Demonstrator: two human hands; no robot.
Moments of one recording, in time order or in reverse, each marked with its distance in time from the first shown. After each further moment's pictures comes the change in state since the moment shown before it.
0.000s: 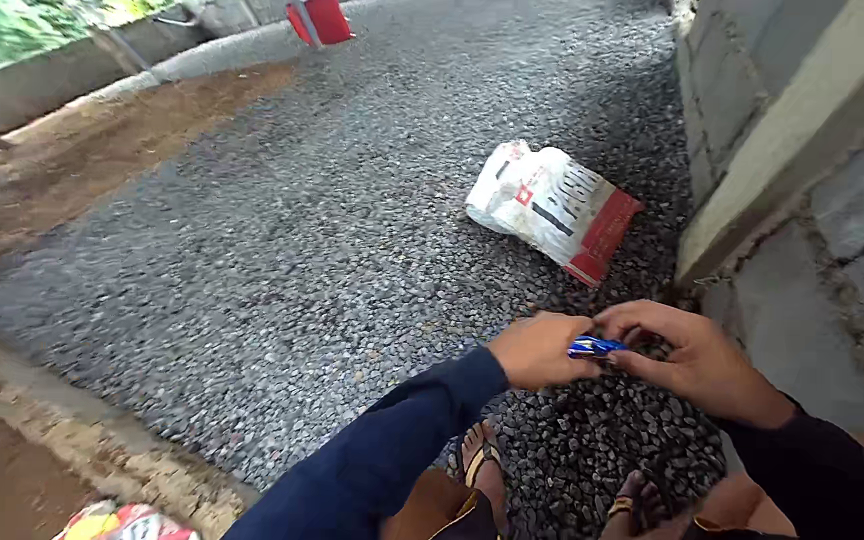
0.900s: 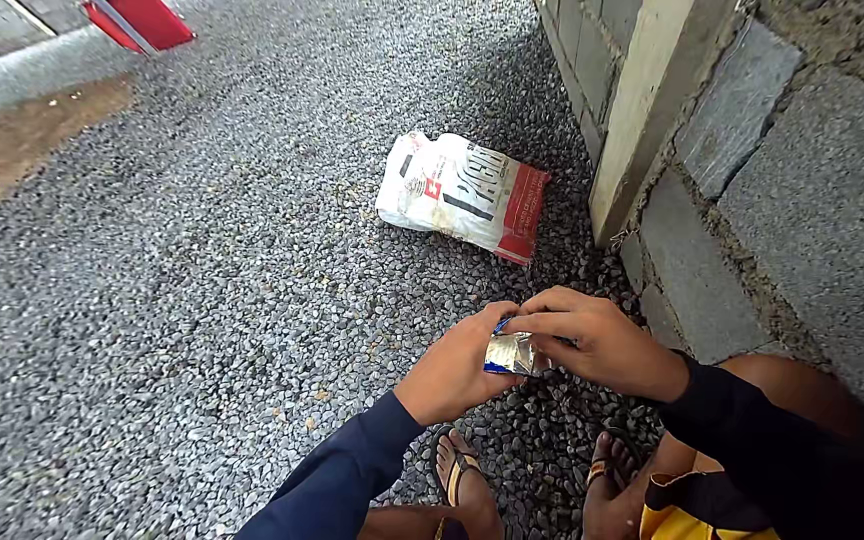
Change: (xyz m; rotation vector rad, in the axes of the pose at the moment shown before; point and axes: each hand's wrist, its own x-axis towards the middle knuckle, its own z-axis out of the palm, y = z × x) left_hand 0.003 -0.022 0.016 -0.062 0.098 0.045; right_hand -0.005 0.001 0.011 -0.236 0.023 -0.015
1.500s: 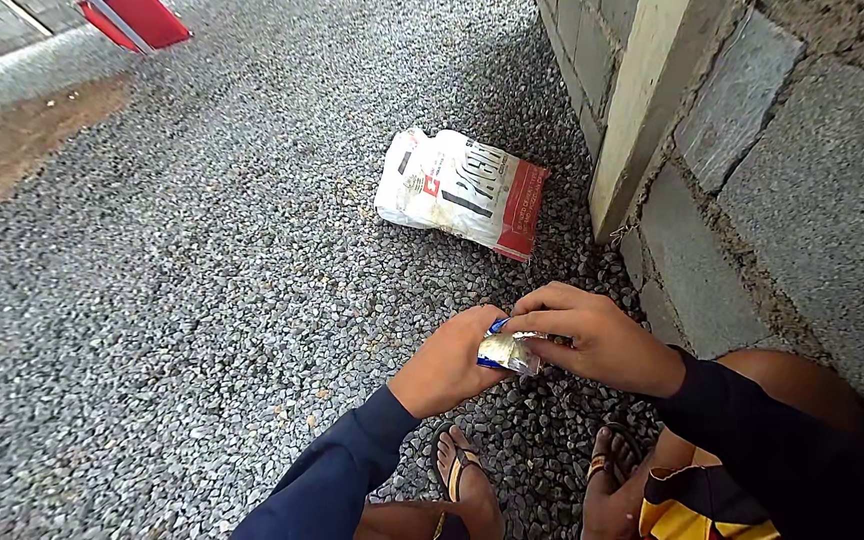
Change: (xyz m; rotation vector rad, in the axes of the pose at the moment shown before) left_hand -0.002 -0.010 0.000 0.028 0.022 0.030; right_hand 0.000 0.000 0.004 0.009 0.018 -0.040
